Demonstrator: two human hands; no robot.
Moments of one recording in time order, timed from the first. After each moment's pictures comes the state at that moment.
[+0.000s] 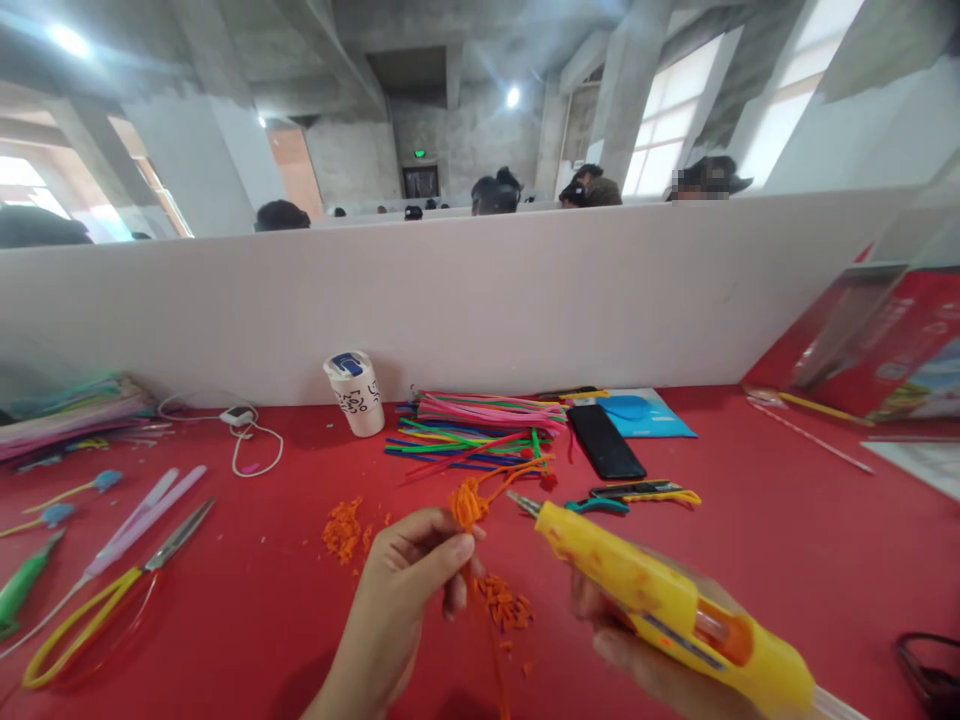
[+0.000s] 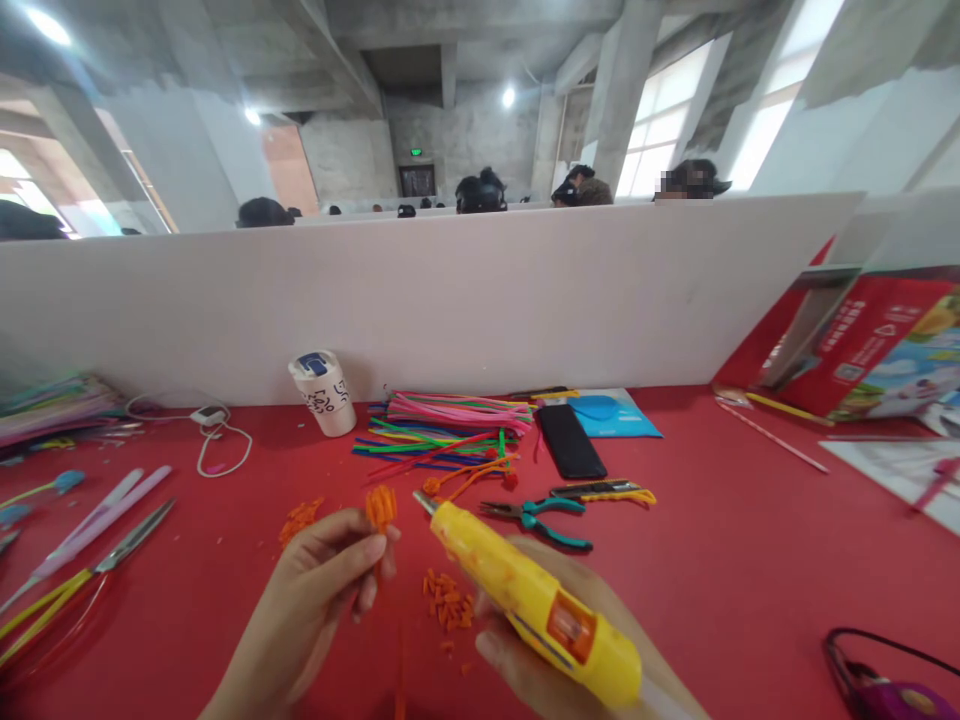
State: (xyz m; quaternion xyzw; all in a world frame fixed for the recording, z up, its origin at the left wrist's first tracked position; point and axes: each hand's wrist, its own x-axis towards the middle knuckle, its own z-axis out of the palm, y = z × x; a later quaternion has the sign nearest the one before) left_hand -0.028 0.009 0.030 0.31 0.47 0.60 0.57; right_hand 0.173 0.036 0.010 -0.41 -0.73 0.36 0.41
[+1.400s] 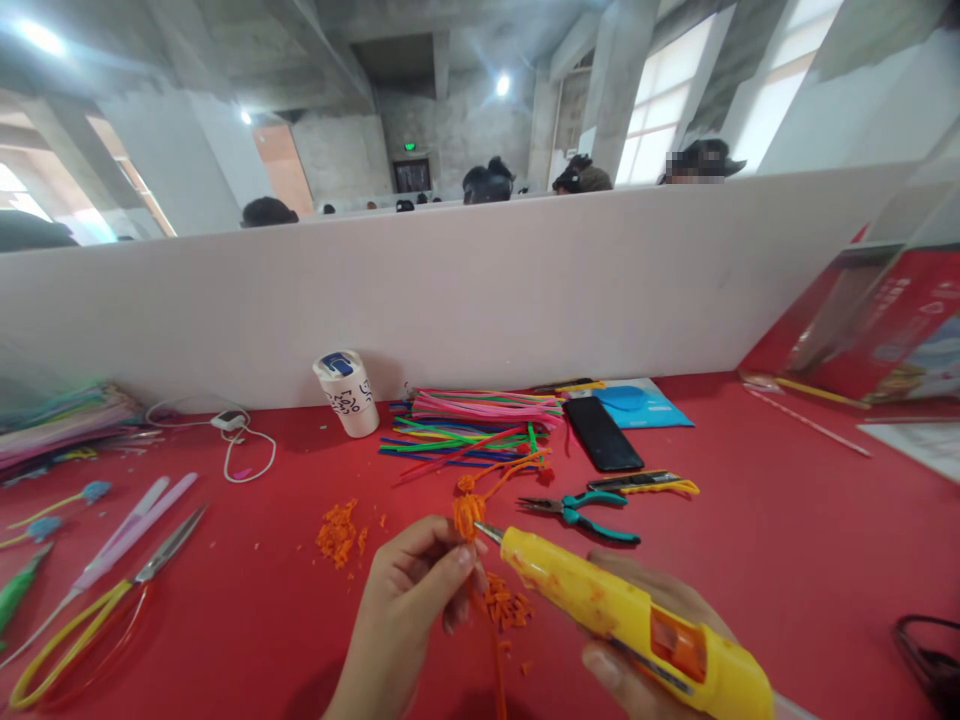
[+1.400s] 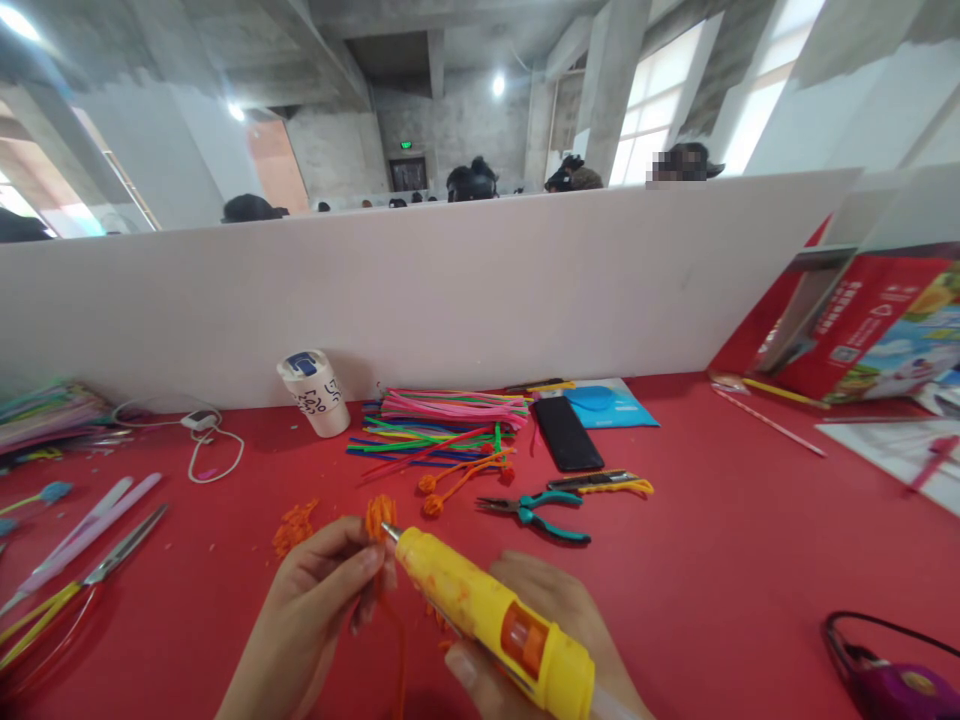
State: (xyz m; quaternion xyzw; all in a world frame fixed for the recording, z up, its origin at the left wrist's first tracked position) left_hand -0.021 0.008 0.025 0.34 0.50 0.58 0.55; right_hand 0.164 0.028 0.013 -0.36 -0.80 0.21 0.43
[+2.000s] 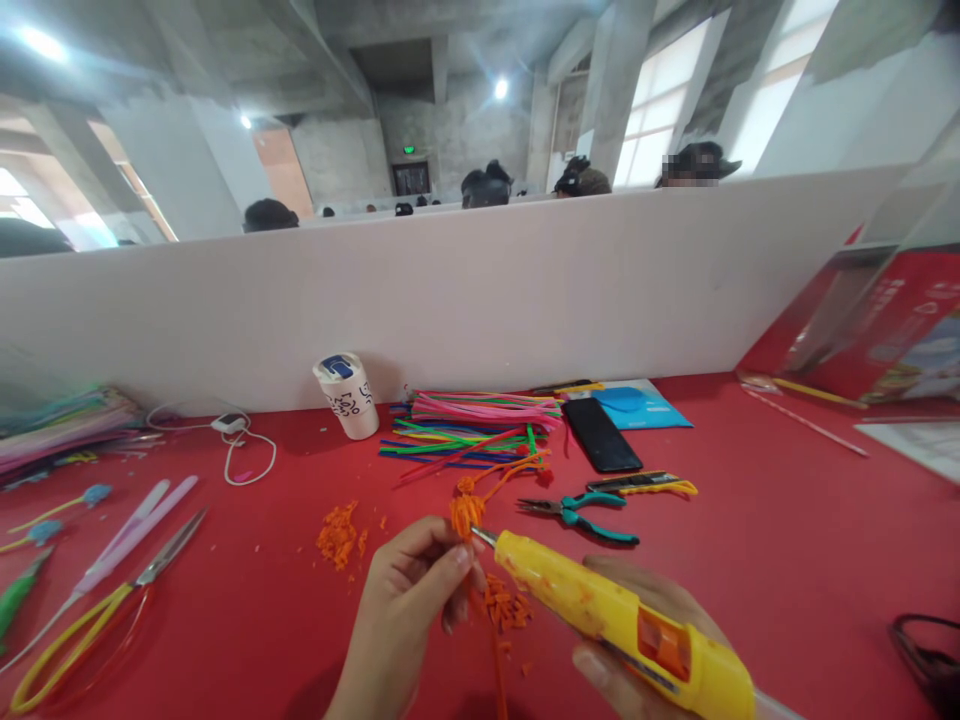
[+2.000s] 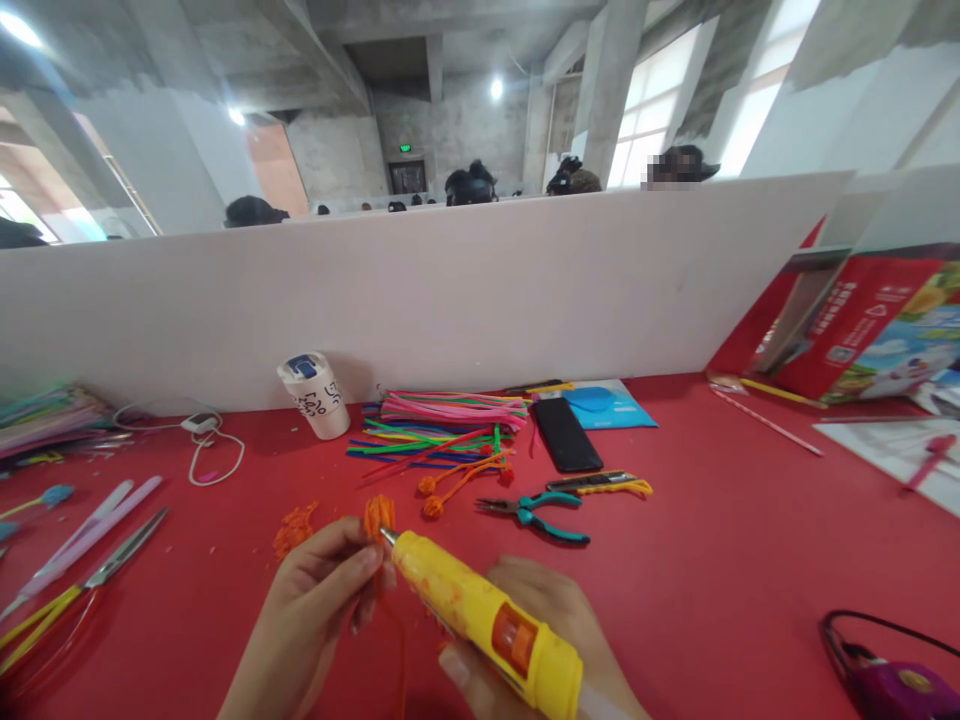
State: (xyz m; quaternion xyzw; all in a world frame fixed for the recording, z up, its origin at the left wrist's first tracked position) left_hand -0.020 0.008 0.024 0.34 0.49 0.59 0.54; right_hand 0.162 0.020 0.018 -0.36 -0.81 0.15 0.44
